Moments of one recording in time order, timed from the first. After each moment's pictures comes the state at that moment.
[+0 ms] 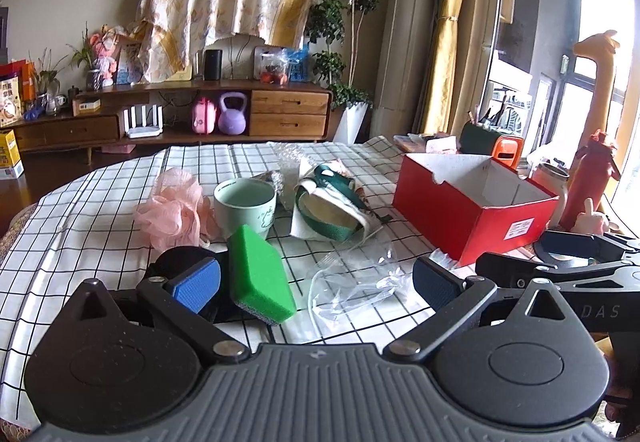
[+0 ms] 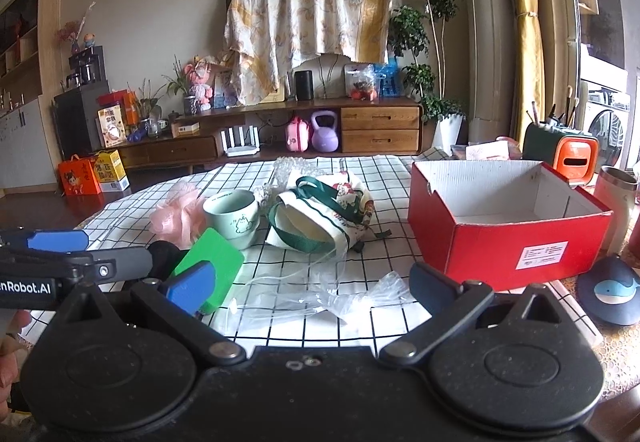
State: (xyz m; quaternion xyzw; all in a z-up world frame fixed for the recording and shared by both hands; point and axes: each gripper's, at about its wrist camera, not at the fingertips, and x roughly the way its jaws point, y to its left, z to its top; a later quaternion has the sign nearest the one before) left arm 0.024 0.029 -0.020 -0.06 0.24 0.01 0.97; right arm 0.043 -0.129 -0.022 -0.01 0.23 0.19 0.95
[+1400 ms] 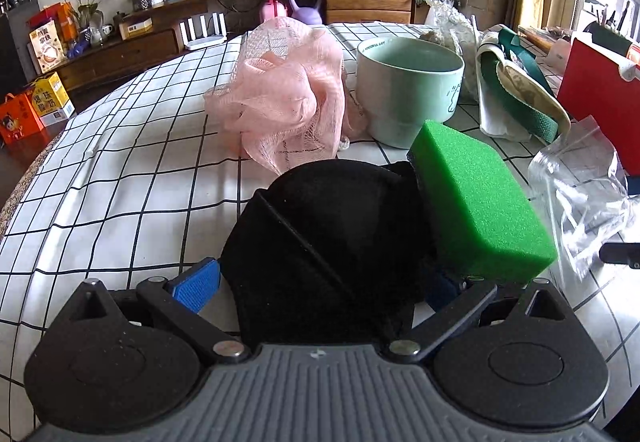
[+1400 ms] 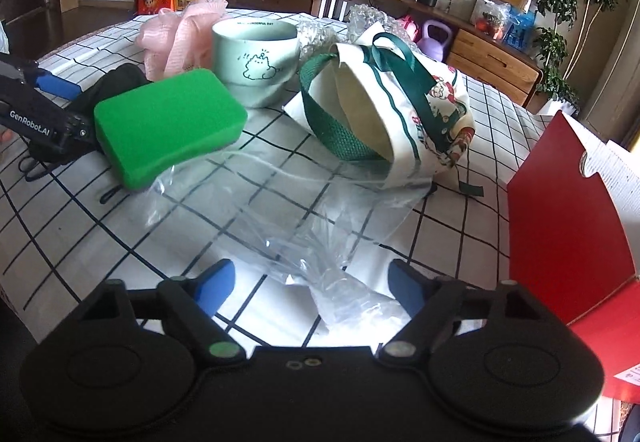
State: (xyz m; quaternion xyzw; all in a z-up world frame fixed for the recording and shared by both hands) left arm 0.135 0.137 -0.139 -0.03 0.39 0.10 0.92; right arm 0.181 -0.078 -0.126 -0.24 0.34 0.32 0.85
